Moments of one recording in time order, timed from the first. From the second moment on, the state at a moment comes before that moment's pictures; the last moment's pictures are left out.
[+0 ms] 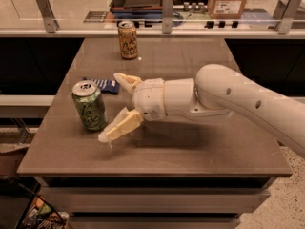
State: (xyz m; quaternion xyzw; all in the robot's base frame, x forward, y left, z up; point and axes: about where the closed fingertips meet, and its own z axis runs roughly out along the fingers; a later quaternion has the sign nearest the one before) arm 0.496 0.110 0.873 -0.56 0.54 0.37 0.50
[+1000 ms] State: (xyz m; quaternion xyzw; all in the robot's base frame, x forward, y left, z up) arm 0.482 0.143 0.869 -0.55 0.52 0.41 0.51
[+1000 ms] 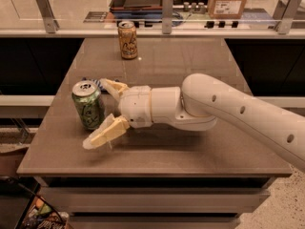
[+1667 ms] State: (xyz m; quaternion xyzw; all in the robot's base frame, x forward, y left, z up) arm 0.483 0.154 0.869 -0.54 0.51 0.43 0.51
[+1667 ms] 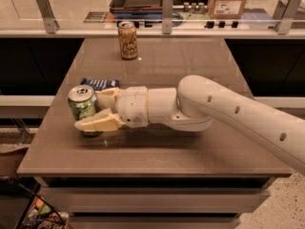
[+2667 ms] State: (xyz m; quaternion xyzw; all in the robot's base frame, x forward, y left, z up) arm 0.479 0.159 0.870 -0.55 0.51 0.43 0.51
